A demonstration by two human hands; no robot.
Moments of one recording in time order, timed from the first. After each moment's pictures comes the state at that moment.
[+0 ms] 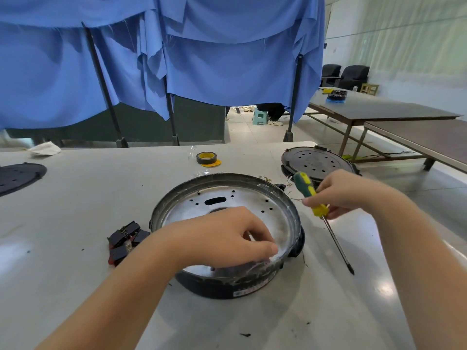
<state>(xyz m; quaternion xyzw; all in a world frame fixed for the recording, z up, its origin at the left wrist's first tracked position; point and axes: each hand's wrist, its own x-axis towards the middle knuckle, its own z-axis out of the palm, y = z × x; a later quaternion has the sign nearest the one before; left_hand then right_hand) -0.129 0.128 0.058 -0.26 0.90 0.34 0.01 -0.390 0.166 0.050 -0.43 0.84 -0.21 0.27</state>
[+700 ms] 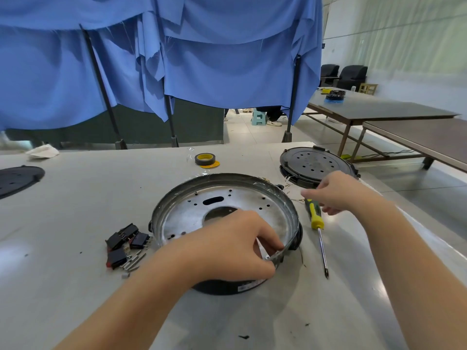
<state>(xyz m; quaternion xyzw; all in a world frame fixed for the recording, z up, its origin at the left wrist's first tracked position) -0.138 0.140 0.045 -0.24 0.92 0.31 -0.05 -0.395 0.158 0.036 -0.41 0.88 -0.19 0.16</state>
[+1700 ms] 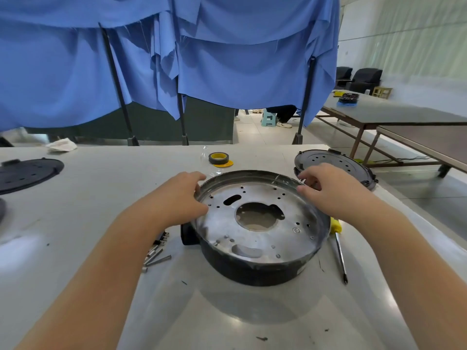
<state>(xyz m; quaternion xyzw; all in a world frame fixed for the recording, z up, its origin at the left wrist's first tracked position) -0.083 0.042 0.046 -0.46 0.86 0.20 -0.12 -0.345 0.152 0.048 -0.59 0.79 -0.17 -0.02</state>
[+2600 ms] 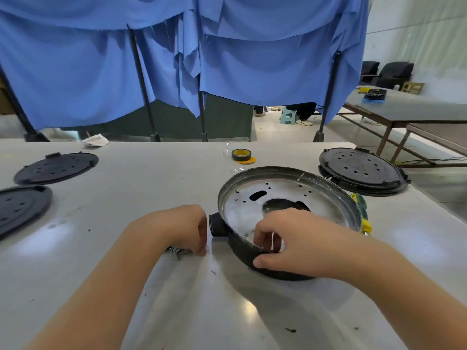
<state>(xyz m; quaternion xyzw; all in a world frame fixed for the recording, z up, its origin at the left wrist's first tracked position) -0.043 0.053 0.024 -0.49 0.85 0.18 0.13 -0.230 0.175 0.038 -0.77 0.63 -0.08 0.12</state>
